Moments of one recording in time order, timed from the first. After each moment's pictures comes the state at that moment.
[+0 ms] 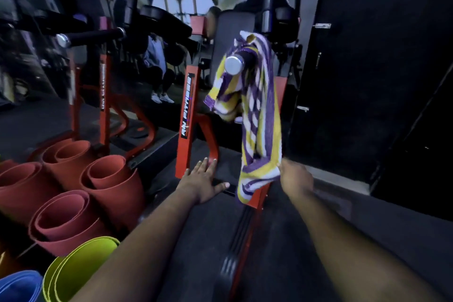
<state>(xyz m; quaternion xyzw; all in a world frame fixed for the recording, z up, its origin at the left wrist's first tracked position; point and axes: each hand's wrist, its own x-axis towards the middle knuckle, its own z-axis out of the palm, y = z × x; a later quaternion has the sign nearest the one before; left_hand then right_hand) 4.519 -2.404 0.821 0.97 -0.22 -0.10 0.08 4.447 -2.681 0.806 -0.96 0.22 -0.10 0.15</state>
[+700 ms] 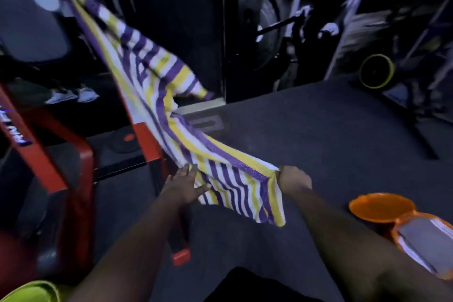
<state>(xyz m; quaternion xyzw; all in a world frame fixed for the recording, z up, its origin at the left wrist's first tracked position) 4.300 -2.411 0.719 0.82 -0.53 -0.22 0.00 4.008 -2.565 0.716 -0.77 0.62 0.04 0.16</state>
